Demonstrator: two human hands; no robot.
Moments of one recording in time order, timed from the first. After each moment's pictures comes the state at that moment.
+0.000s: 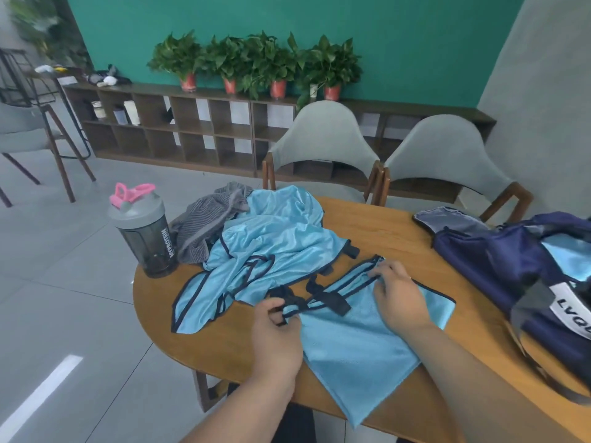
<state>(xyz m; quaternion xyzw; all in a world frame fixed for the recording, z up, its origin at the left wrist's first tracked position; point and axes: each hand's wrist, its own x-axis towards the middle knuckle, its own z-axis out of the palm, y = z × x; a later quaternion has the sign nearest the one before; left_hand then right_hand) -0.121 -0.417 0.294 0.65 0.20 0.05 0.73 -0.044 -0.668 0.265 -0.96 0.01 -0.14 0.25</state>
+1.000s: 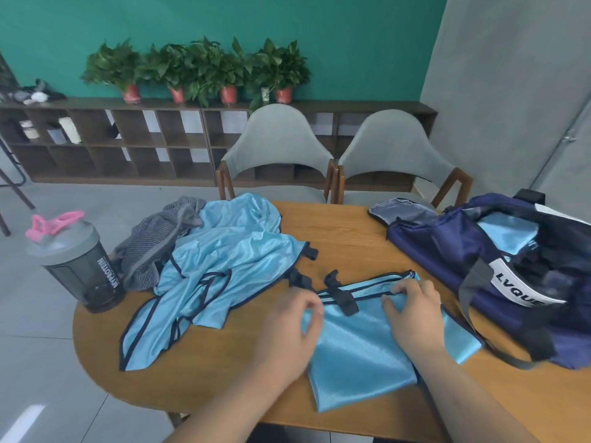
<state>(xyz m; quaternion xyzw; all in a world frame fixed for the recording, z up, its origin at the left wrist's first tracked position) -0.094 -0.461 0.300 0.86 -0.27 0.13 0.41 -0.113 -0.723 0.265 -0.90 0.23 -0.23 0.28</state>
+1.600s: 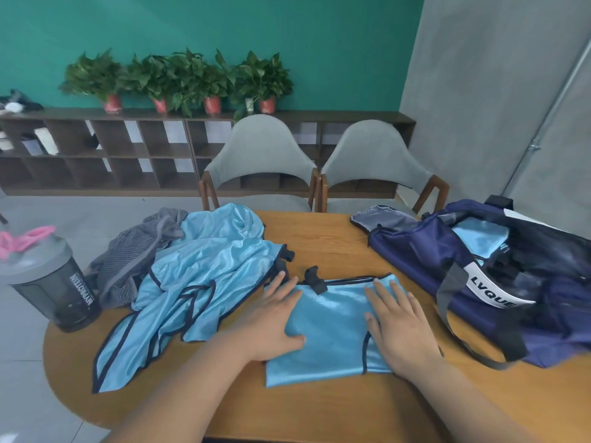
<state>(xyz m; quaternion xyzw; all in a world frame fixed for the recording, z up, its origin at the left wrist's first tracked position) -0.035 -0.461 0.317 0.92 -0.36 -0.12 0.12 -0.134 -0.742 0.268 -0.99 0.08 -0.07 0.00</state>
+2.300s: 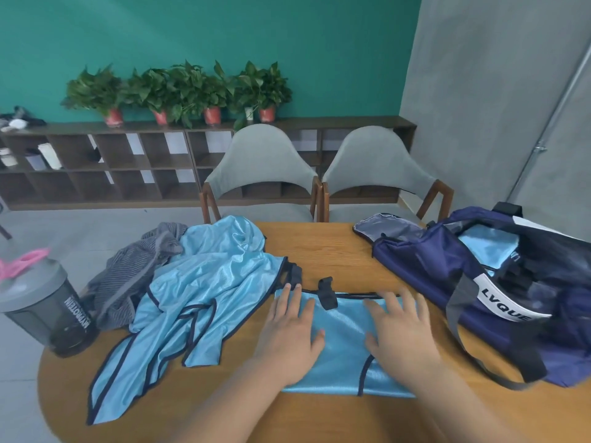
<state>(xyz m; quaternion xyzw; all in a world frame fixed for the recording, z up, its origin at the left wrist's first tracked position) -0.036 -0.502 0.289 0.95 -0.30 -0.02 0.06 -0.112 -0.725 0.291 -0.99 0.10 -0.06 -0.01</state>
